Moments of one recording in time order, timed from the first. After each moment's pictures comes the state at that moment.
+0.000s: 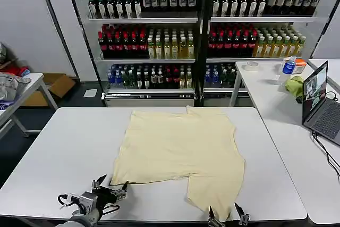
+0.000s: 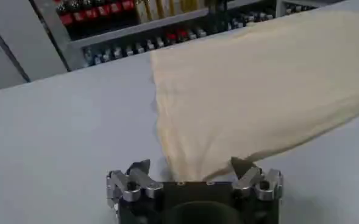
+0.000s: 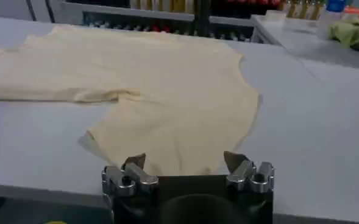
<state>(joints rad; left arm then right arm) 1.53 -1.03 -0.41 -2.09 -0.33 0.57 -0.13 -1.88 1.36 0.31 2.28 0.06 -0.44 0.26</state>
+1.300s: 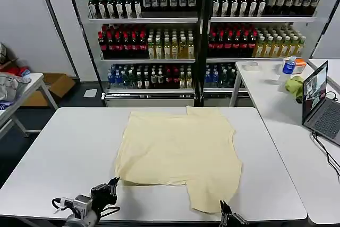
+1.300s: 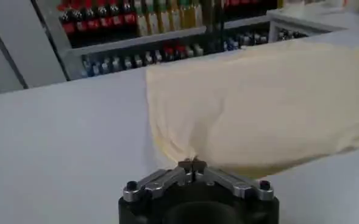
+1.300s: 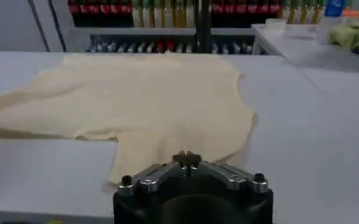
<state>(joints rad) 1.60 -1.03 -0.46 -2.20 -0.38 0.54 -0.13 -1.96 1.34 0.35 2.47 0.11 -0.43 0.24</state>
